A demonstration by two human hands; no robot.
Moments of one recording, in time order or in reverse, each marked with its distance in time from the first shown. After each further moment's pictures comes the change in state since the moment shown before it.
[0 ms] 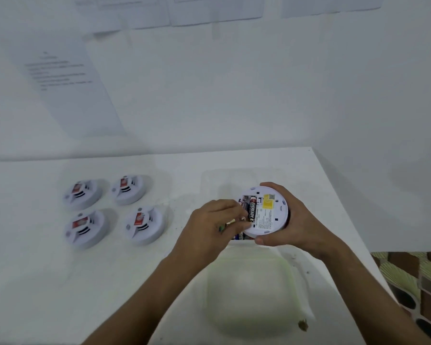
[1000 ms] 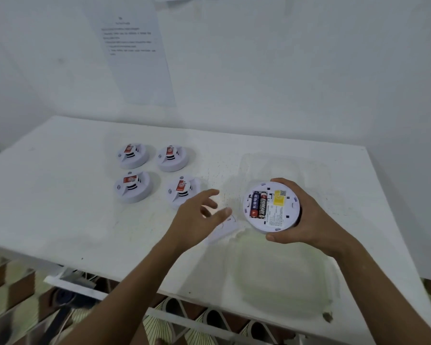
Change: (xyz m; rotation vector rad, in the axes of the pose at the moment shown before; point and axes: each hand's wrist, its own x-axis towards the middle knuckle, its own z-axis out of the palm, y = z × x) left_hand -0.065 -0.028 -0.056 -0.027 -0.055 -0.806; right_hand 0.012 -0.004 0.045 -0.067 -0.204 -0.017
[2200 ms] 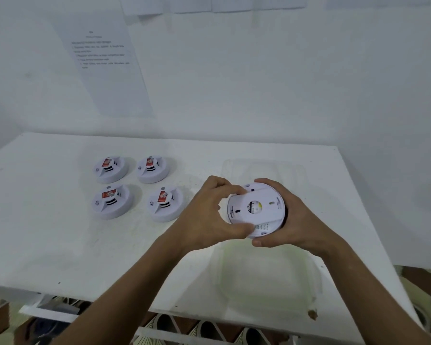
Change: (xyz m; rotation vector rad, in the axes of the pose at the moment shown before) left_hand 0.004 0.061 0.005 0.009 -0.158 0.369; right_hand -0.008 -0.015 -0.005 0.006 0.047 -0.026
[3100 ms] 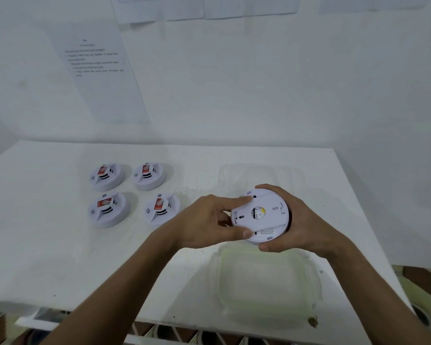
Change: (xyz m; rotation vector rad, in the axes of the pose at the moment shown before) left_hand 0.016 -0.004 -0.008 -0.214 -0.368 -0.084; right_hand 0.000 -0.003 -0.015 -0.004 -0.060 -0.011
